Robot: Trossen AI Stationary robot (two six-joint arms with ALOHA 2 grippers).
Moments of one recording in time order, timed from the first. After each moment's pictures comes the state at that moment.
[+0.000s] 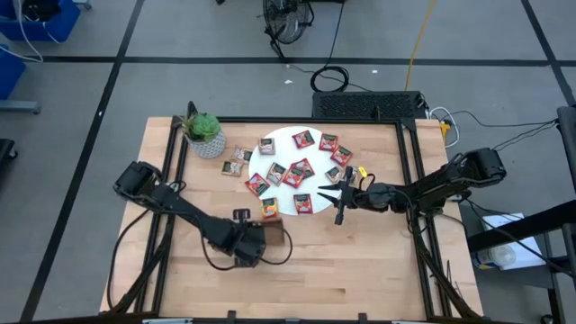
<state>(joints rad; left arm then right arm) -0.48 1.80 1.06 -0.69 -0.32 -0.49 0.14 1.43 0.31 1.03 0.39 -0.24</state>
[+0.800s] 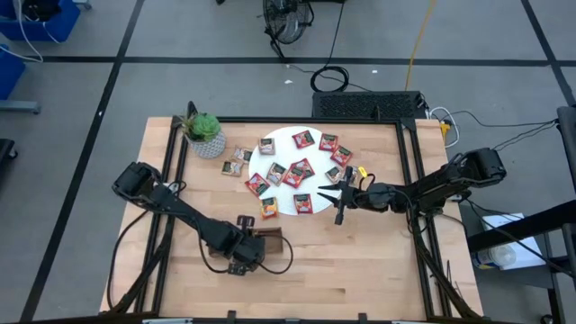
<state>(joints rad) -0.50 1.79 1.09 -0.66 -0.19 -0.31 0.14 1.43 0.31 1.03 0.39 -0.24</state>
